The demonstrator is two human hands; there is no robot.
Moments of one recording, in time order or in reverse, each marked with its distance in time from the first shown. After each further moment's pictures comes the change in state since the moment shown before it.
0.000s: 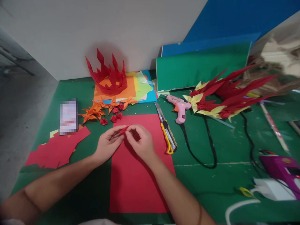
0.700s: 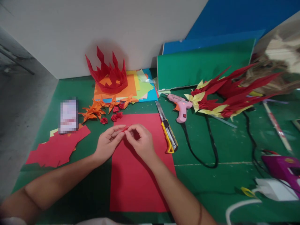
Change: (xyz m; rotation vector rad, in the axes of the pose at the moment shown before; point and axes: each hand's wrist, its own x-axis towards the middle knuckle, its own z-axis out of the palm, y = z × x) left_hand -0.001 0.005 0.000 0.020 0.024 -0.068; right_hand -0.001 -0.003 0.002 0.011 -0.001 0.080
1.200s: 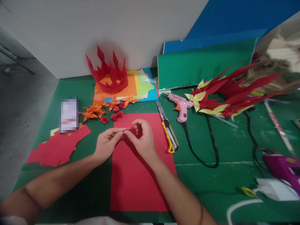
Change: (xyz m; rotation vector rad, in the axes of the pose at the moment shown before) left_hand -0.002 0.000 0.000 -0.031 0.061 -0.005; right_hand -0.001 0.009 0.003 0.049 0.114 0.034
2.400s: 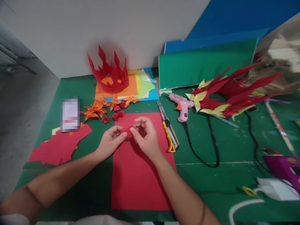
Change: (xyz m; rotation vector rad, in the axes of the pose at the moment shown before) left_hand 0.006 0.002 0.006 -0.212 -0.024 -0.231; right_hand 0.003 0.001 -0.004 0.294 -0.068 0.025
